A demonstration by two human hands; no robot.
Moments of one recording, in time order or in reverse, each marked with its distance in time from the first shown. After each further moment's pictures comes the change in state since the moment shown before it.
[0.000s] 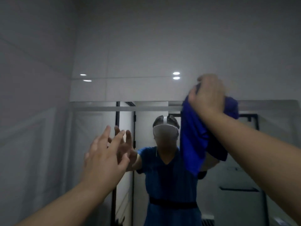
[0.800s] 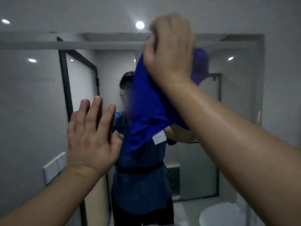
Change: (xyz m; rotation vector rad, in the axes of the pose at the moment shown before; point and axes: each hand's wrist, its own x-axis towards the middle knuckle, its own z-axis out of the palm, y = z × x) left_hand -0.023 0.083 0.148 -0.008 0.368 0.332; right_hand -0.060 0.034 -0.010 -0.015 0.098 -0.191
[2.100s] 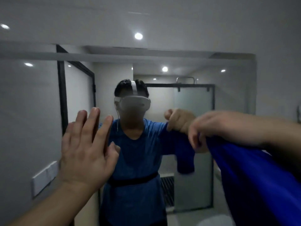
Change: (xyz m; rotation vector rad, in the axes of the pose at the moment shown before) left_hand 0.000 0.003 -0.008 0.016 -0.017 0.005; right_hand -0.033 0.042 -0.137 0.133 -1.499 0.496
